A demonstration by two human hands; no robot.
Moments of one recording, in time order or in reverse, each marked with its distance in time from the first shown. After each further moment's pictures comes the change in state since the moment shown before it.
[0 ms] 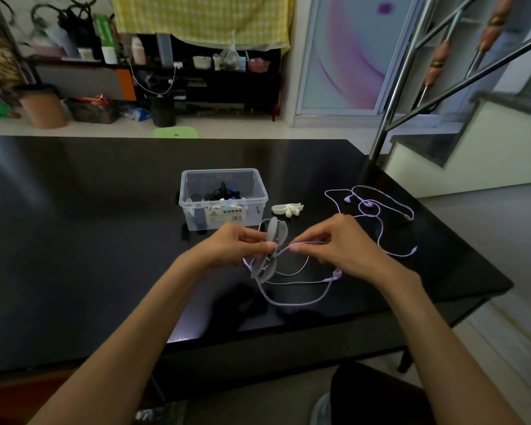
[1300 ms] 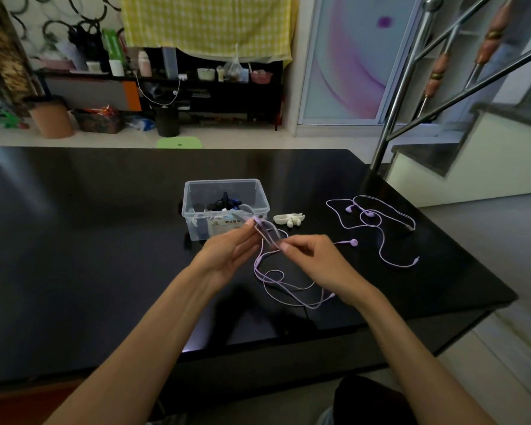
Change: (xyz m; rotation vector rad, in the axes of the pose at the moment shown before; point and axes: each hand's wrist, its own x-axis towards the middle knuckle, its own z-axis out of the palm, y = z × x) left_hand 0.015 -0.011 0.008 -0.987 0.240 -0.028; right_hand 0.013 0.003 0.036 0.384 0.069 0.081
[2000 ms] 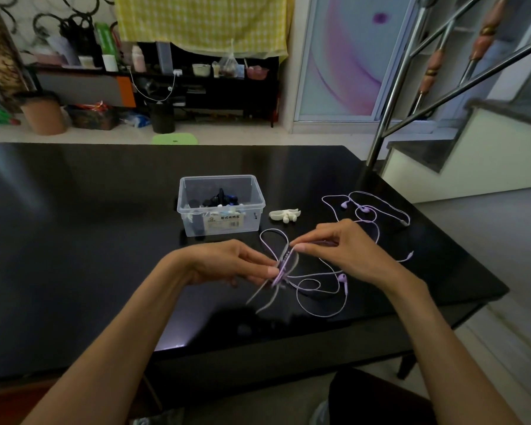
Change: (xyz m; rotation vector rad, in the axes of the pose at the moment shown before) left_hand -0.021 0.023 -0.003 1.018 -0.544 -0.218; right_hand -0.016 -0.015 -0.044 -0.208 -0.089 -0.082
